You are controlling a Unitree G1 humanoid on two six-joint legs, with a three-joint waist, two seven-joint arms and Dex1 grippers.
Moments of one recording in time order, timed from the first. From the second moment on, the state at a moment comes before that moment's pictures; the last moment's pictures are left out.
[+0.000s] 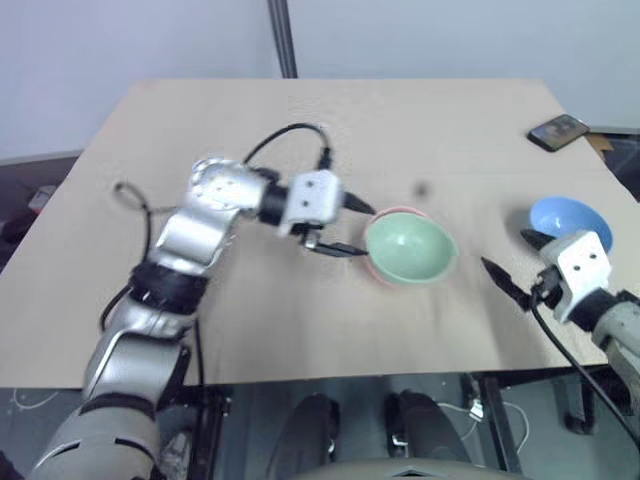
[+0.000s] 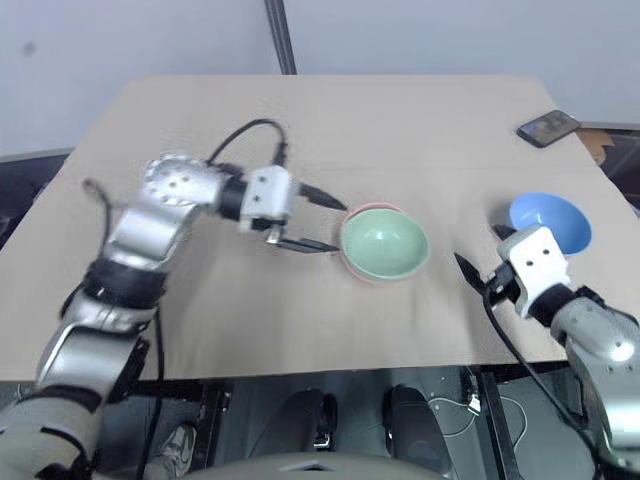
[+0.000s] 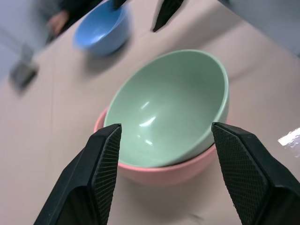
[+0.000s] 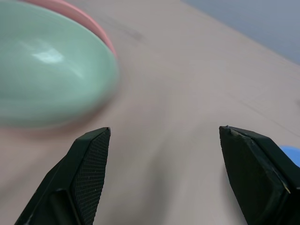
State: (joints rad) left arm -0.72 0.65 -0.17 -0.05 -0.34 0.34 -1.33; right arm 0.06 -0.67 -0.23 -0.56 0.21 0.55 0.49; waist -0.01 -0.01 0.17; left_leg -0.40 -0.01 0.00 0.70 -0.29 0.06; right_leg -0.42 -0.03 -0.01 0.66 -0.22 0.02
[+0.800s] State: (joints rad) left arm -0.17 0.76 0.27 -0.56 -0.79 0.65 -1.03; right arm -0.37 -0.77 -0.10 -0.10 0.16 0.69 0.61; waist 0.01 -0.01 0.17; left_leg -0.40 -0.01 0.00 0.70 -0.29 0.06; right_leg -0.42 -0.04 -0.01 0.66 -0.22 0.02
